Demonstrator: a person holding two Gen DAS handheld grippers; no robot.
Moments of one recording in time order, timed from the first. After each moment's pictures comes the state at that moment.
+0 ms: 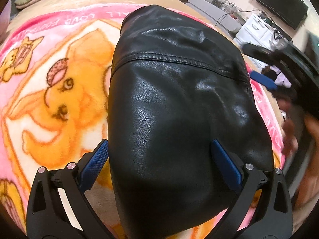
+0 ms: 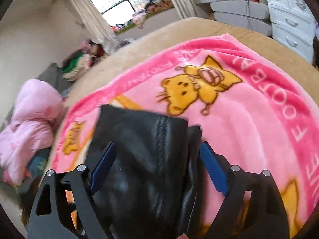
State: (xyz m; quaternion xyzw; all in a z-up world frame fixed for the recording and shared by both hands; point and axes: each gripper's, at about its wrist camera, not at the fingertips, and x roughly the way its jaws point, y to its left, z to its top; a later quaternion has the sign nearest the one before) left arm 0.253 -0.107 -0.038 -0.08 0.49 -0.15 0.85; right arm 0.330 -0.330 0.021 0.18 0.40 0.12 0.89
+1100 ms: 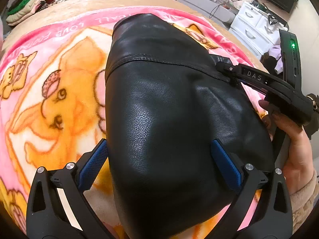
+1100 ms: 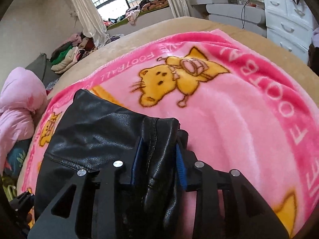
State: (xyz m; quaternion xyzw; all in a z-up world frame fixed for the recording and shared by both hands) left arm 0.253 -0.129 -0.036 -0.03 0.49 -0.16 0.86; right arm 0.333 -0.345 -0.031 0.13 0.40 0.10 0.90
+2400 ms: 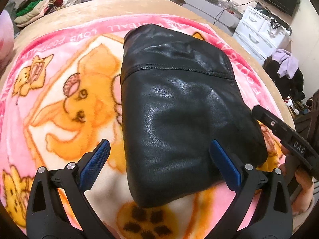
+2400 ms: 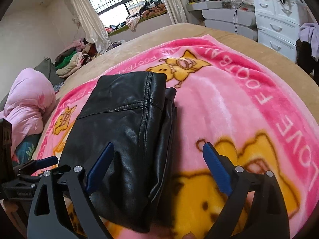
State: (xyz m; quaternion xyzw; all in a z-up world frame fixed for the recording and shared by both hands) left arm 0.226 -0.112 -0.003 -0.03 0.48 -0.13 0.87; right arm 0.212 -0.350 0.000 0.15 0.38 0.09 0.91
